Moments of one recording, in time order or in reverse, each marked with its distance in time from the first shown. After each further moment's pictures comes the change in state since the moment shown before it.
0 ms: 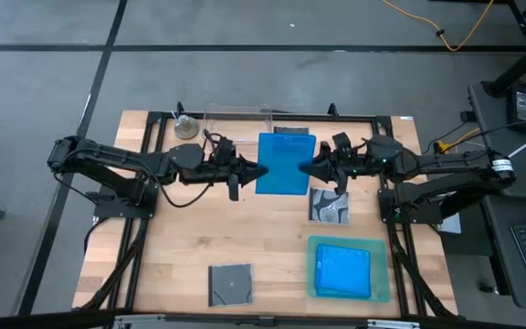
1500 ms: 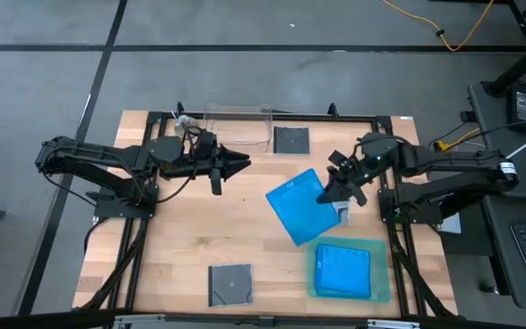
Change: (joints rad) left arm 0.002 -0.169 0.000 -0.199 -0.059 0.098; right arm -0.027 -0.058 0.106 -0.548 -0.467 0.125
